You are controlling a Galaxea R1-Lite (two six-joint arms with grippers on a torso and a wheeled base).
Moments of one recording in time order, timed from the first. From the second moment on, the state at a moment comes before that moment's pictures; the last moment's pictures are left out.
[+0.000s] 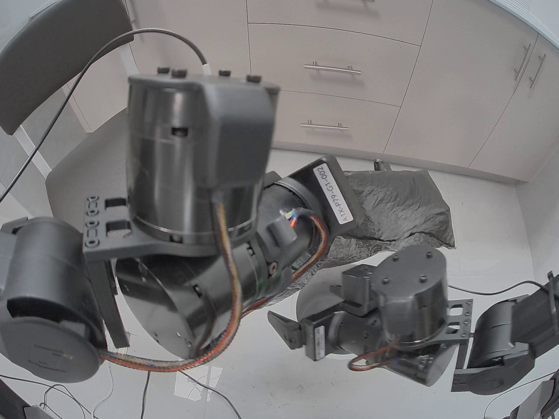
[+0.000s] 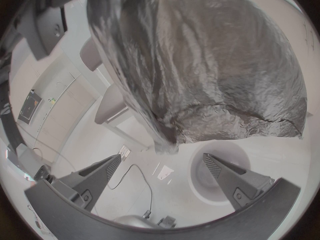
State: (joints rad) left arm -1.05 1.68 -1.13 -0.35 0.47 -0.76; right arm 1.00 1.78 -0.73 -0.62 -0.34 0.31
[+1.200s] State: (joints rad) left arm -1.04 1.64 -1.12 -0.35 0.47 -0.77; right arm 0.92 2.14 -1.02 -0.88 -0.69 0.22
